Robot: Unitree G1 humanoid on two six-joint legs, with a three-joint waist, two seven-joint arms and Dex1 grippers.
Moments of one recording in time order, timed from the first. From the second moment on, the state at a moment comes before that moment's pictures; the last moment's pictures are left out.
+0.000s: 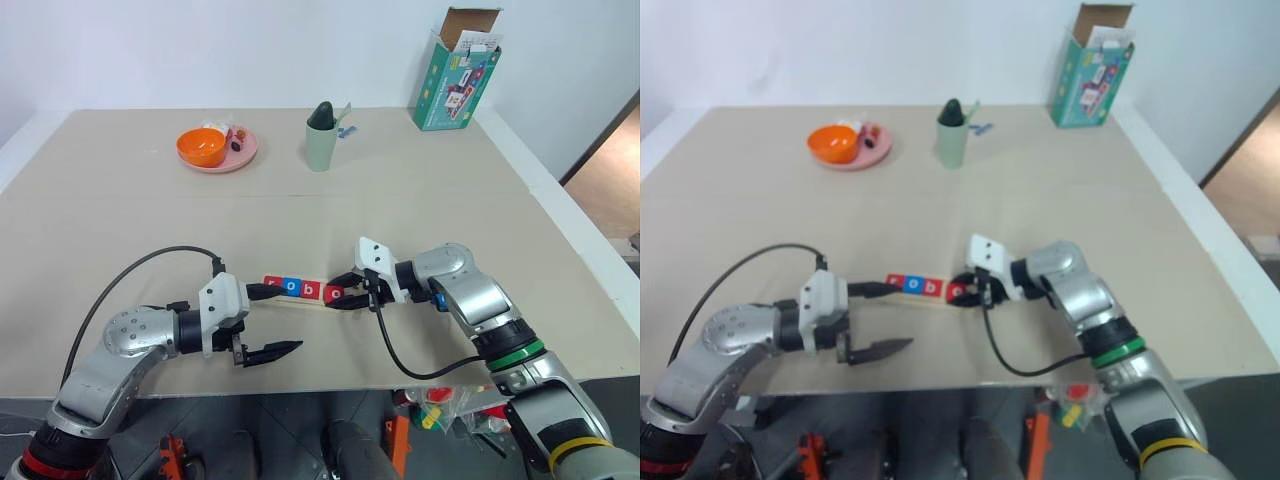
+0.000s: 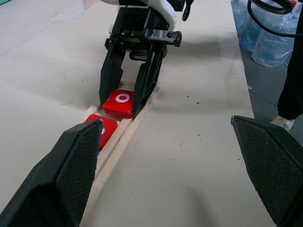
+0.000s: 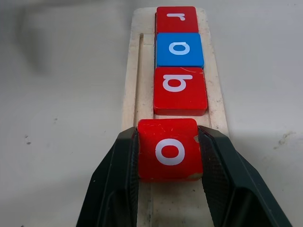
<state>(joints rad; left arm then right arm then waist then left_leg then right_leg) -0.13 0.65 -0.10 -0.43 -0.44 0.32 -0.96 -0.70 -0.52 0.35 0.21 0.09 0.33 1.22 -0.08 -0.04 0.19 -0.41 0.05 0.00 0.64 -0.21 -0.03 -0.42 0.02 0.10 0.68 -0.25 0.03</state>
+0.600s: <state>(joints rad) -0.12 0.65 -0.09 -0.43 -0.44 0.32 -0.95 -0.73 -0.47 0.34 0.26 0.10 0.39 1.20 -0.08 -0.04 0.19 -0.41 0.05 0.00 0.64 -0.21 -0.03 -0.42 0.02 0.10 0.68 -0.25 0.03</state>
